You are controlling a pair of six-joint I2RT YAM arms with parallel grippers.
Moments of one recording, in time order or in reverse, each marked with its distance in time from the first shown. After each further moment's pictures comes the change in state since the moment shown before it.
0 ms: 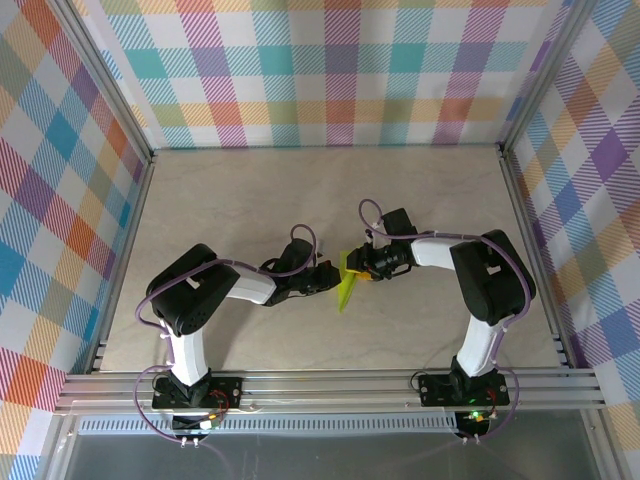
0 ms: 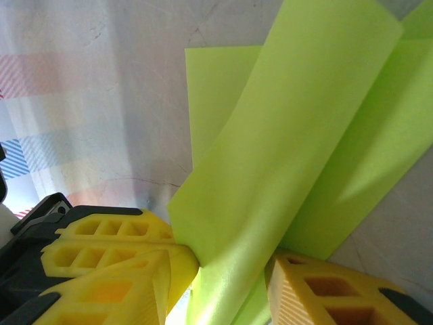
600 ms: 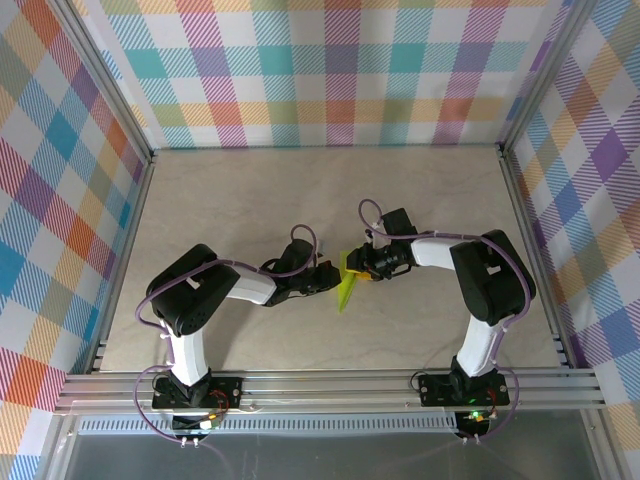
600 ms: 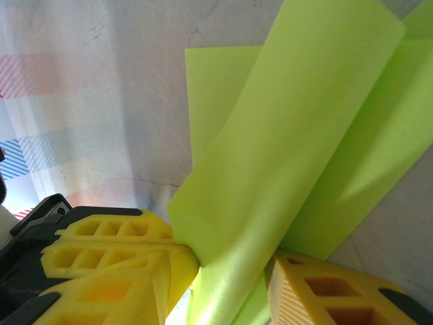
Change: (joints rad) left arm -0.011 0.000 -0.001 0.000 -0.011 0.000; right arm 0.000 0.000 0.000 0.000 0.001 0.000
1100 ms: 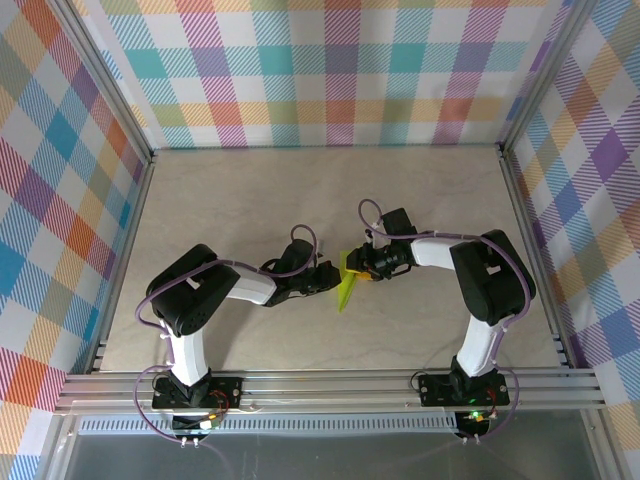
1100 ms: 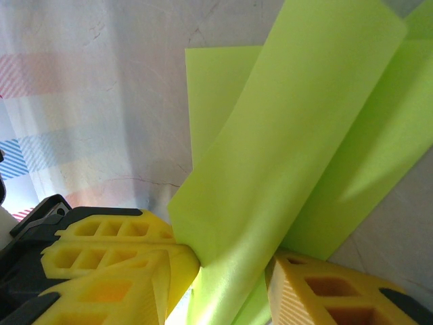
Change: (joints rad) left arm -0.005 0.000 0.000 -0.004 -0.010 0.000; right arm 0.001 0.000 0.003 -0.003 0.000 0.000
